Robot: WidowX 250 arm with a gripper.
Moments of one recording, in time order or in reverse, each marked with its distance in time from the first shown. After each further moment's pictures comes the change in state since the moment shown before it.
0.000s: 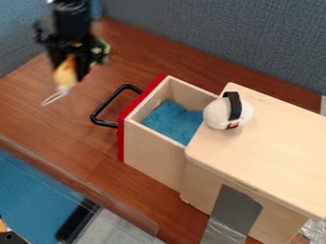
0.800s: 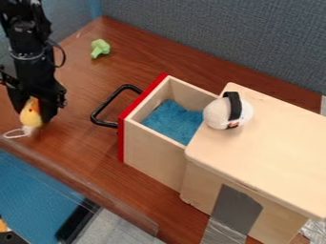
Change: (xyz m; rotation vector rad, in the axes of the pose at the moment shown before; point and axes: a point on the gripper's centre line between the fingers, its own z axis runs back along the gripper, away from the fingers) arm -0.043 0.030 -0.049 0.003 0.094 -0.067
